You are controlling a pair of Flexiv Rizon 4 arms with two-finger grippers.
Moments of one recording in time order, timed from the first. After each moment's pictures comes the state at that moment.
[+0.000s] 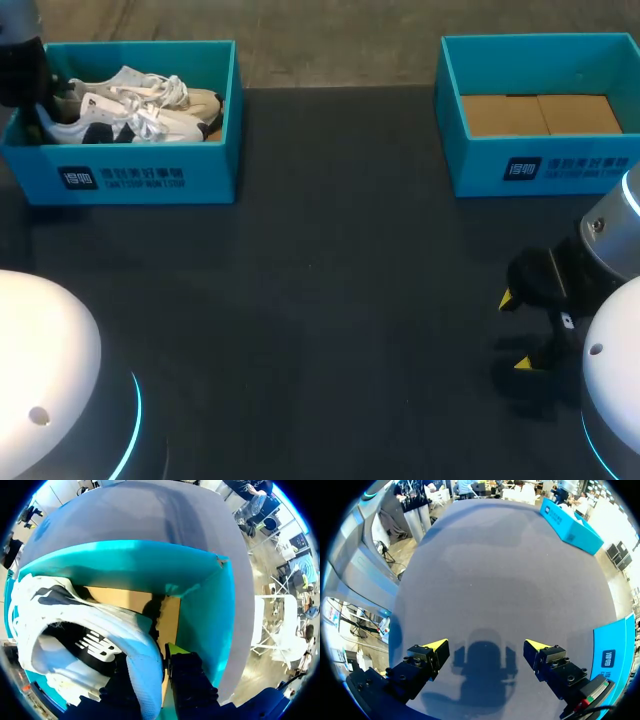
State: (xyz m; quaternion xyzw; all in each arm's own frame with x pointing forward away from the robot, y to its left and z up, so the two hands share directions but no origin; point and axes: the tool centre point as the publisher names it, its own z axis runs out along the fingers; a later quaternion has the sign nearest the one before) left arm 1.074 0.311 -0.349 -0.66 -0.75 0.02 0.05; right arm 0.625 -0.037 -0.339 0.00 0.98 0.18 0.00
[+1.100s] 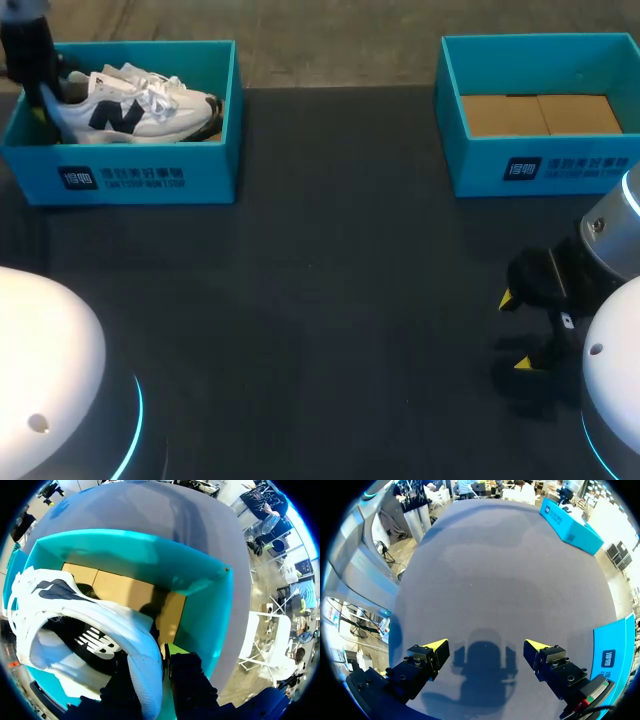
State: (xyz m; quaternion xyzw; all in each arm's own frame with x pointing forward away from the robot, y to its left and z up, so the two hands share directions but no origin) left arm 1.093 0.303 -0.324 -0.60 -0.80 0.01 0.06; right arm 0.625 -0.037 -0.339 0.00 0.98 0.18 0.00
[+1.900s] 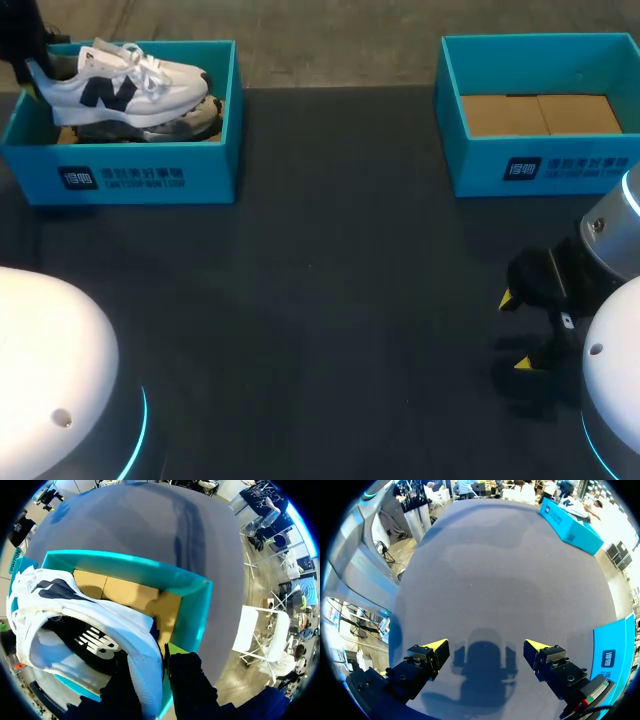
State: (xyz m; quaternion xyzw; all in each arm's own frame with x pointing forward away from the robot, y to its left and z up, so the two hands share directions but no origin) left arm 1.089 0.300 -0.269 -0.61 -0.79 0.00 0.04; right arm 0.625 -0.037 -0.339 0.00 0.98 0.18 0.00
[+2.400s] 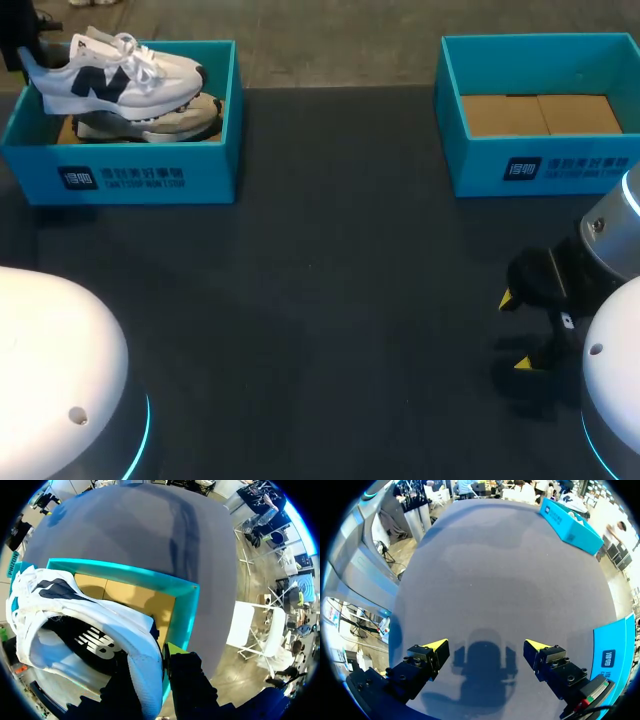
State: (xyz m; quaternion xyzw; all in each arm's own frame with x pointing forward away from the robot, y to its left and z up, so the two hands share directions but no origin) left arm 1.084 0.301 -0.238 -0.62 -0.78 -0.02 0.03; right arm 0.625 -0.037 -0.339 0.00 0.98 0.18 0.00
